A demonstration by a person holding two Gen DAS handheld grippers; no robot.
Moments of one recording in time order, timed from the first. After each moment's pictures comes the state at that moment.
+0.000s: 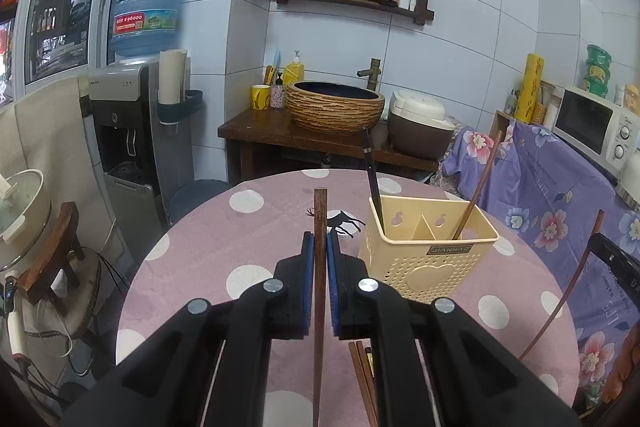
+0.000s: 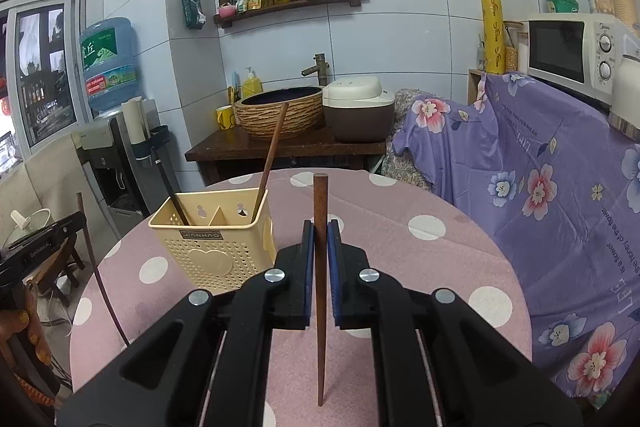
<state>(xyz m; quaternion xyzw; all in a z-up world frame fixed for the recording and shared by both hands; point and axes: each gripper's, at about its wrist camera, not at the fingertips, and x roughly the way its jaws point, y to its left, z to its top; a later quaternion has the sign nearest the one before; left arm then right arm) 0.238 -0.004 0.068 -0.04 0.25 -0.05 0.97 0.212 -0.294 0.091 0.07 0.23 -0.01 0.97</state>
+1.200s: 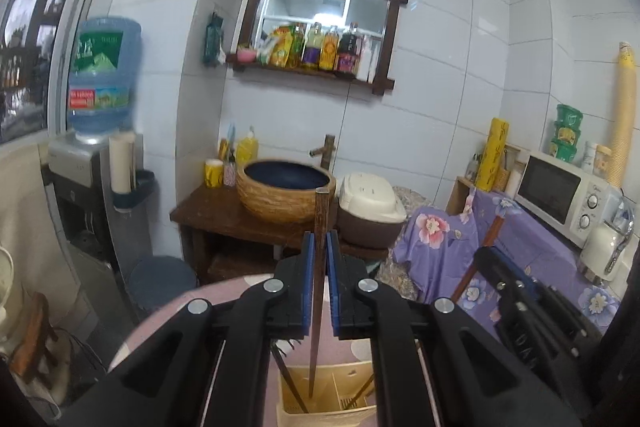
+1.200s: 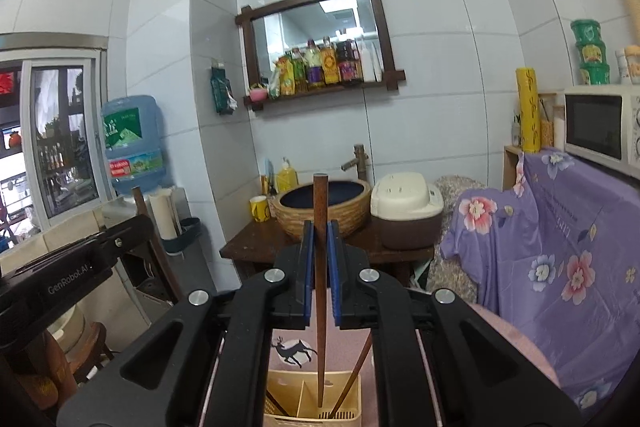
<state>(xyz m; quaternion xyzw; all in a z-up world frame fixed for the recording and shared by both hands) 0.298 -0.058 0.210 -0.07 0.17 -0.11 0.98 0.306 -0.230 0.216 0.09 0.12 0.02 0.99</state>
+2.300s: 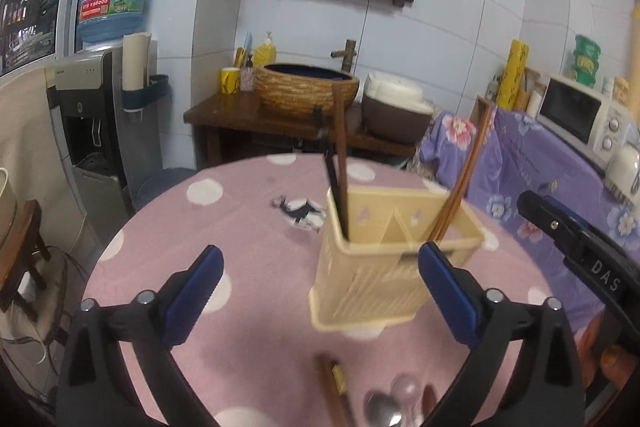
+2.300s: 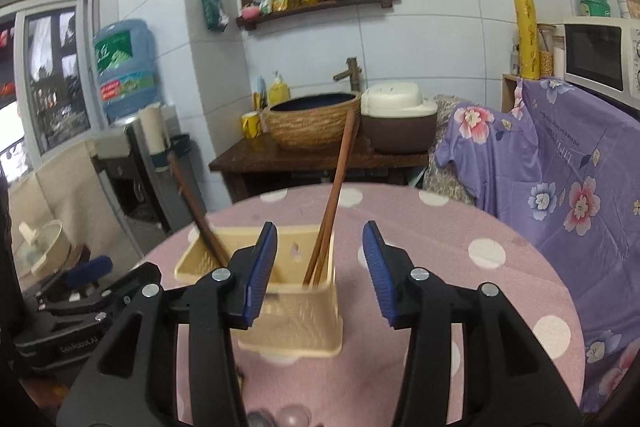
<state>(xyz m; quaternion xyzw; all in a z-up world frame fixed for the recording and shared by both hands) 0.263 -0.023 0.051 -0.04 0.29 -0.10 0.95 0.265 -0.238 0.080 0.07 0.23 0.04 0.97</state>
